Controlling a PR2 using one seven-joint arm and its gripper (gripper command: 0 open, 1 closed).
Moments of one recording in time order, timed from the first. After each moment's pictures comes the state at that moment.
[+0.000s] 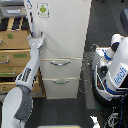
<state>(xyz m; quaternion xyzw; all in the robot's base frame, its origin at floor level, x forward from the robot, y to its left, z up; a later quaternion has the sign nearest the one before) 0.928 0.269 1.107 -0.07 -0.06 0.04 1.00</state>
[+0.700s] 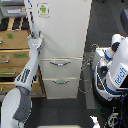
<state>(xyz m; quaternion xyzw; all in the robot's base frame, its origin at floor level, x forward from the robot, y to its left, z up) 0.924 0.269 1.105 -0.08 -0.07 0.02 0.99</state>
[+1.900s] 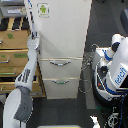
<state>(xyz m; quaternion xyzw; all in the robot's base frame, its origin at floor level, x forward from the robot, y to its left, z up) 0.931 0.285 1.087 -0.08 -0.05 0.02 0.99</state>
